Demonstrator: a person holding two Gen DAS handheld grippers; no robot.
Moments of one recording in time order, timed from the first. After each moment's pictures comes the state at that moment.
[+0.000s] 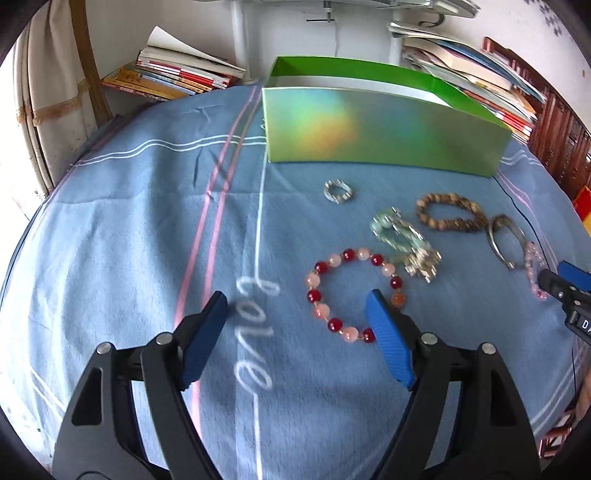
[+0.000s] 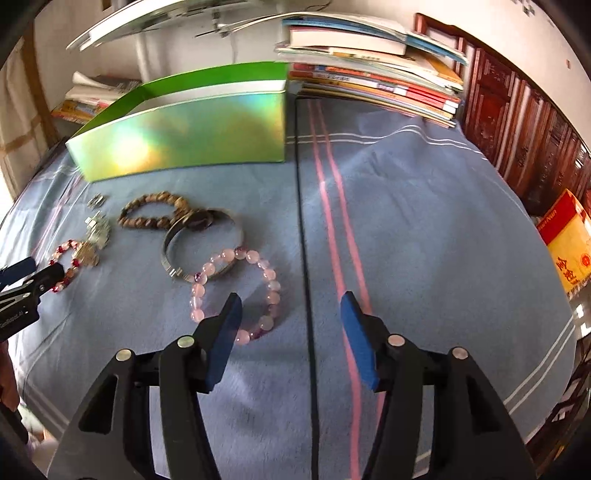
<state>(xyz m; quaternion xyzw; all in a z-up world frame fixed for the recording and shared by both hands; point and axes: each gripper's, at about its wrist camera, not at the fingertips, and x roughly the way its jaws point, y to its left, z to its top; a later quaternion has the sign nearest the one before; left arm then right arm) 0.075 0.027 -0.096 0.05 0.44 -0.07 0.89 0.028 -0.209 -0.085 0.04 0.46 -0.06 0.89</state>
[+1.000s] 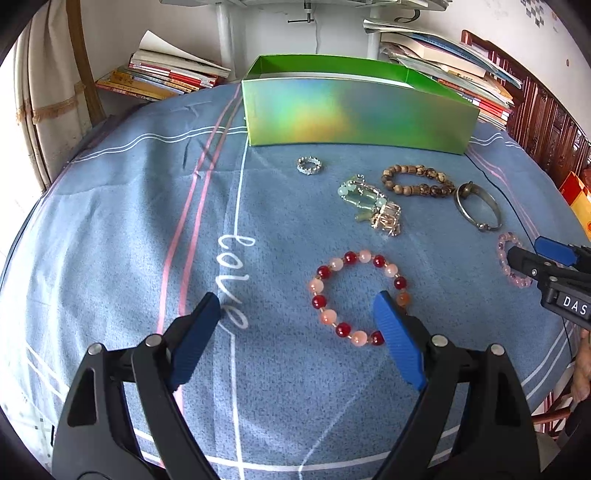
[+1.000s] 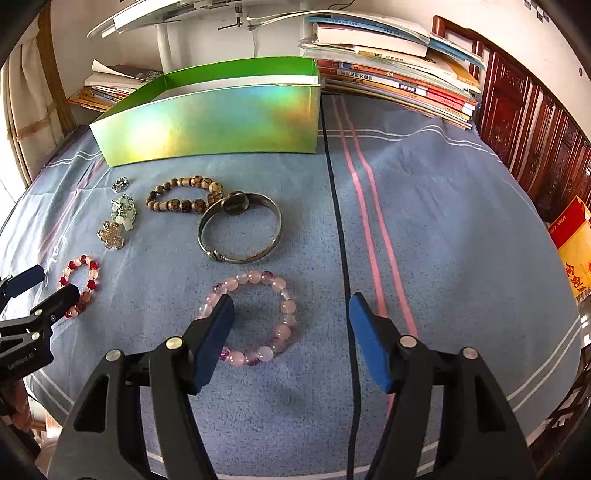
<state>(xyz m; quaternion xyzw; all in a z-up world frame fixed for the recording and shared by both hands) 0.043 0.021 -0.099 0.05 0.44 -0.09 0.89 0.025 -0.188 -0.087 0.04 0.46 -0.04 0.88</state>
